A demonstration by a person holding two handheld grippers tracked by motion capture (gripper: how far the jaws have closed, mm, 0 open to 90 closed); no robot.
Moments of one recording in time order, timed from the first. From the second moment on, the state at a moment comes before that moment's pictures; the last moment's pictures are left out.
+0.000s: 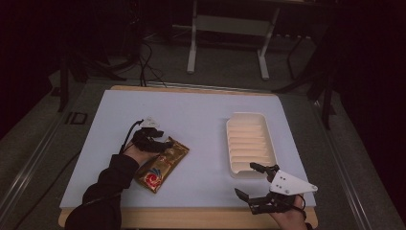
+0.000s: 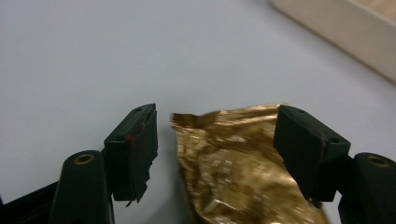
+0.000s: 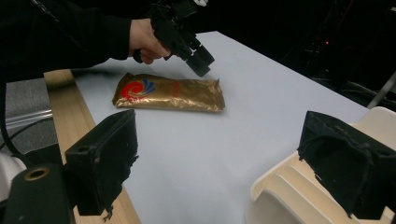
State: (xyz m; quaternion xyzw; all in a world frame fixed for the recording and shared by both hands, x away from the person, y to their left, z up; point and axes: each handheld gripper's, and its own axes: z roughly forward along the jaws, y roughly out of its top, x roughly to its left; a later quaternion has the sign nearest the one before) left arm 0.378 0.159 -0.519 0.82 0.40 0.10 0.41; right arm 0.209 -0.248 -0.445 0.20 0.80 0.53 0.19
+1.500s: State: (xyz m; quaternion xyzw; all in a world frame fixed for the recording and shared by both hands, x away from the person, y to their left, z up) left arm 0.371 0.130 -0.542 0.84 0.42 0.11 0.32; right arm 0.210 -0.247 -0.447 0.20 0.81 0.52 0.18
